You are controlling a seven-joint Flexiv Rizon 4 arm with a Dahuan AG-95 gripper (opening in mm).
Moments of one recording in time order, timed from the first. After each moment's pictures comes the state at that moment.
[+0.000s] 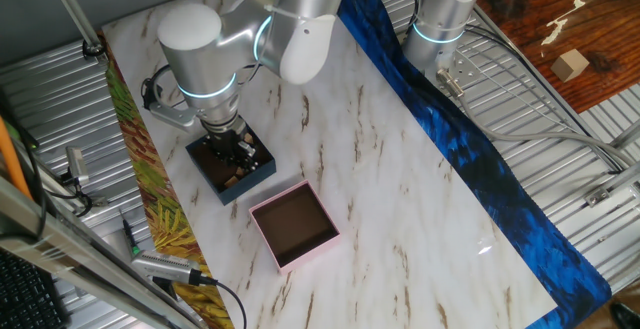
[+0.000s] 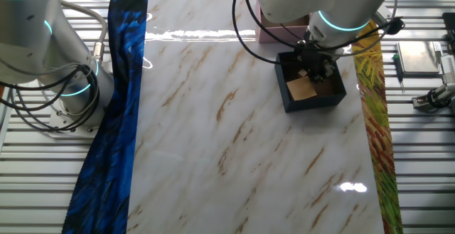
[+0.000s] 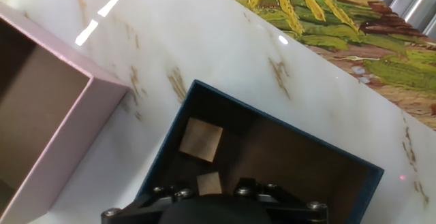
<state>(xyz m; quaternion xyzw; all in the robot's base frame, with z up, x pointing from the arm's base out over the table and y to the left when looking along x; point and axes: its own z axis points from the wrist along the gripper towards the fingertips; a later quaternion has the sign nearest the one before) 0.570 0.067 0.030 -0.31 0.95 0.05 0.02</state>
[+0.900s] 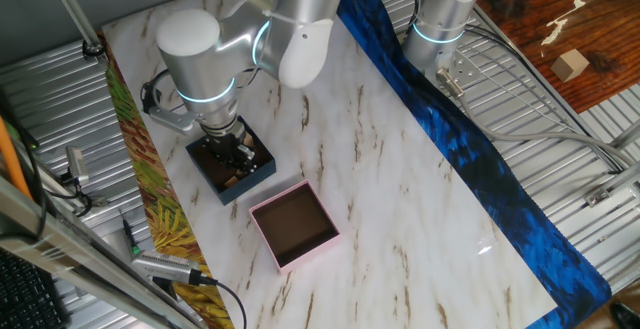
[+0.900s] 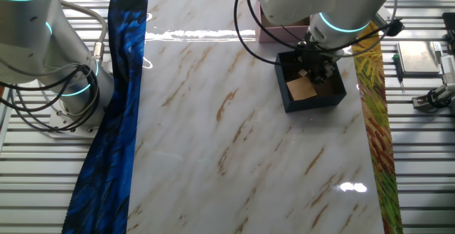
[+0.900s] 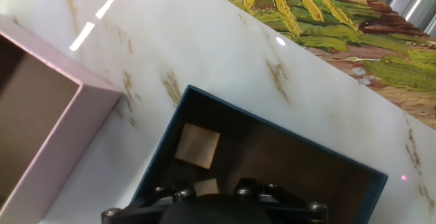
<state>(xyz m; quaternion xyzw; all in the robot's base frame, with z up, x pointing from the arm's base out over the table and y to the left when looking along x) 0.571 0.067 0.022 -0.31 0.95 0.05 0.02</state>
